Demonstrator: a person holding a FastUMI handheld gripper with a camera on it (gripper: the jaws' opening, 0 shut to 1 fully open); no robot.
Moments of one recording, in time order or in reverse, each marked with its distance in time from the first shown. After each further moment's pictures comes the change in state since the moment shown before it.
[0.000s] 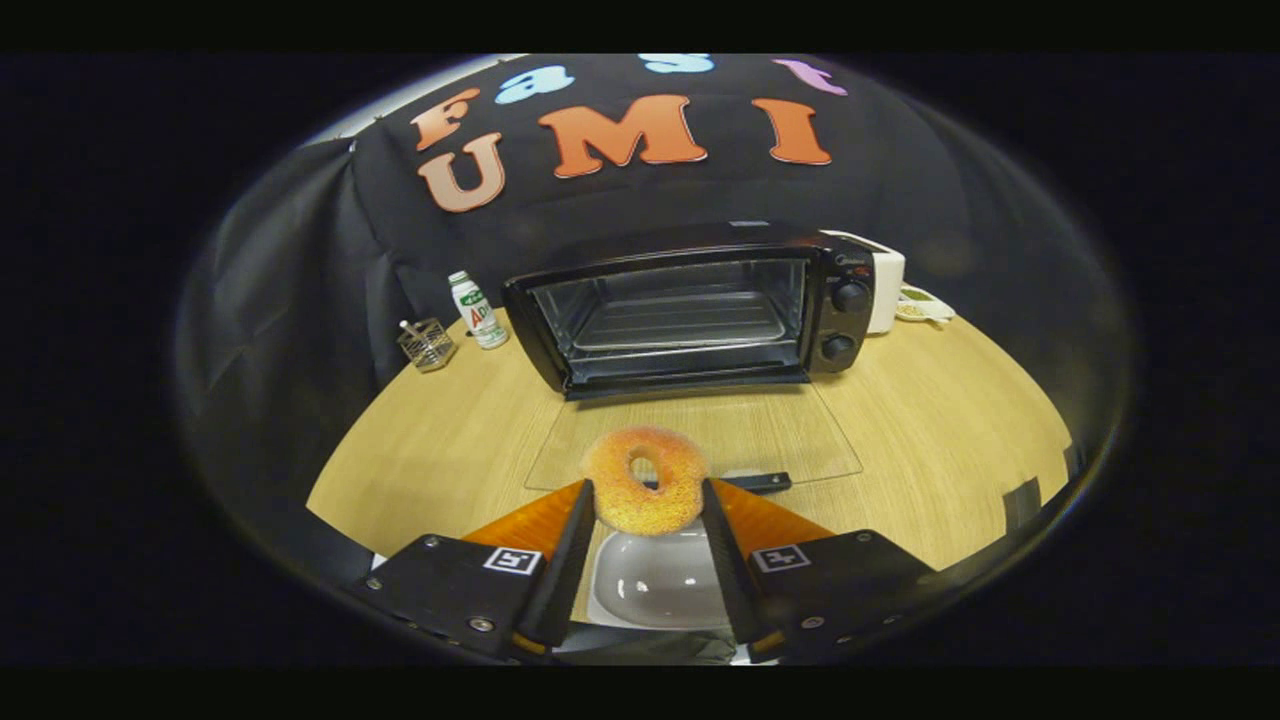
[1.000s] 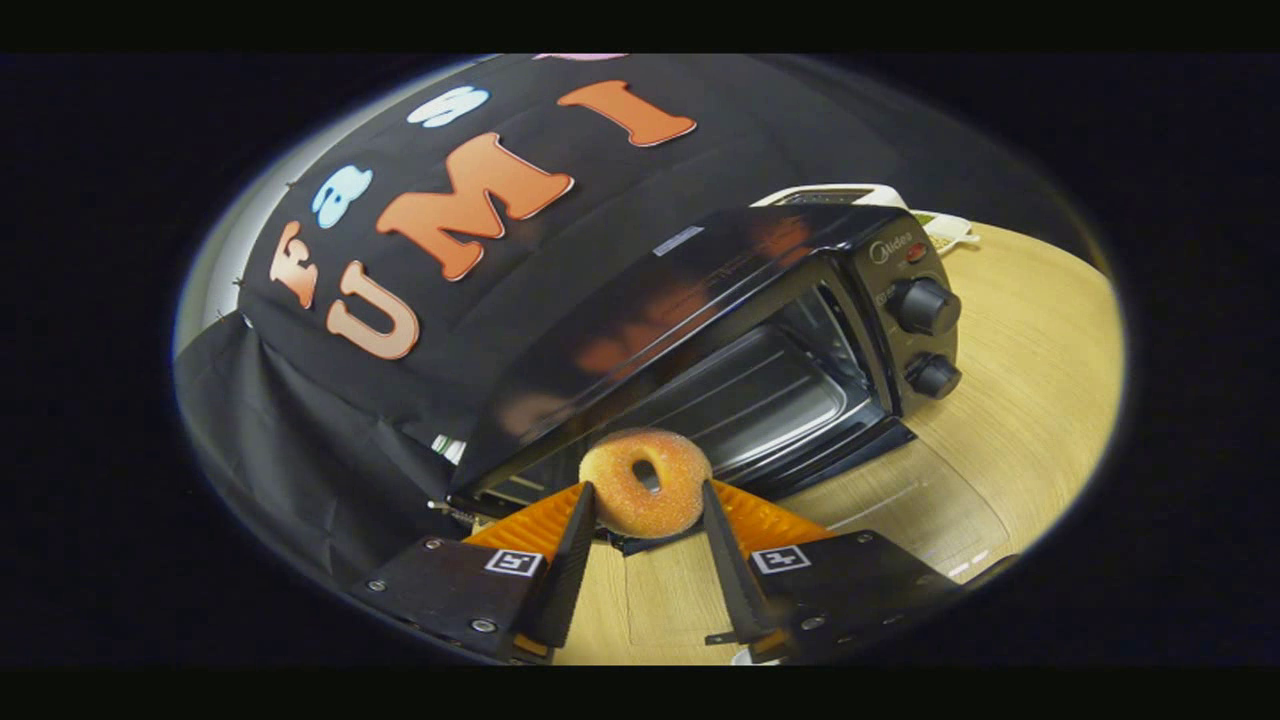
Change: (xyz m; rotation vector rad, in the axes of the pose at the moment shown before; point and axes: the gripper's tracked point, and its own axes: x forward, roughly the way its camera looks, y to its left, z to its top) arm 0.122 -0.016 0.121 0.526 -0.115 0.135
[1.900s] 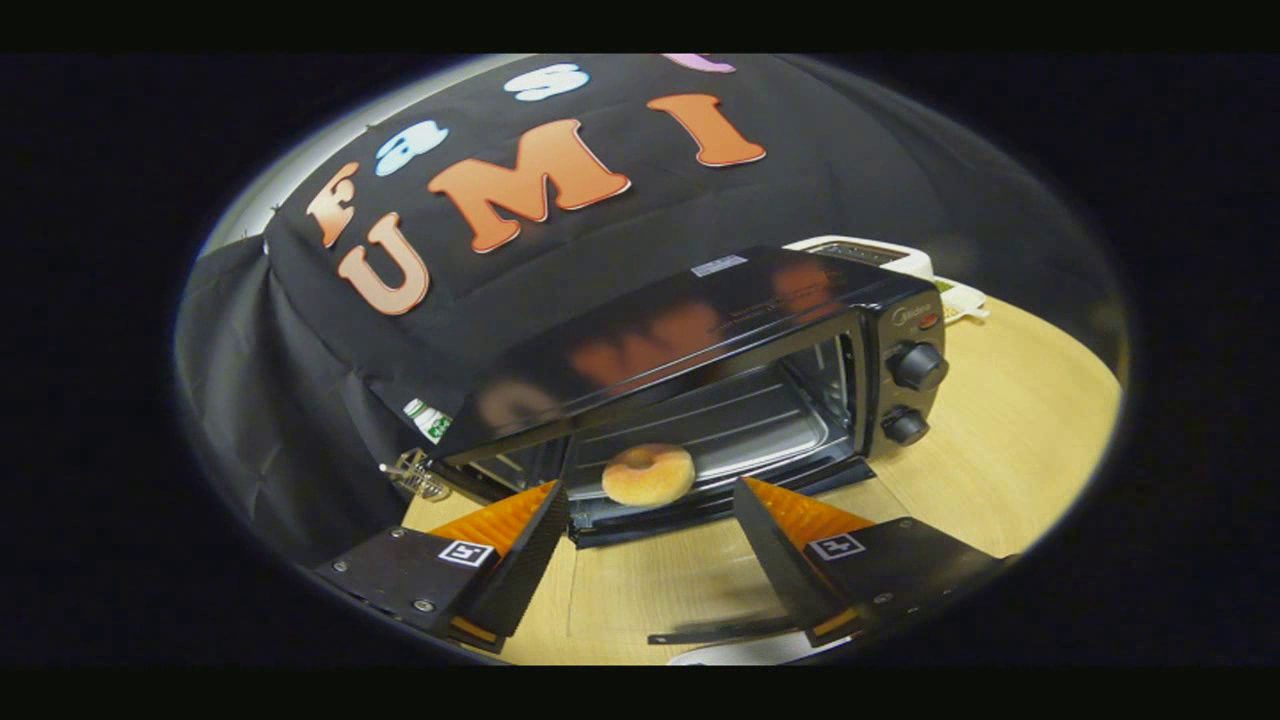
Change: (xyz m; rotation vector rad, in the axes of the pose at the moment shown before) arm -0.032 -0.004 -0.009 -0.307 -0.063 -0.083
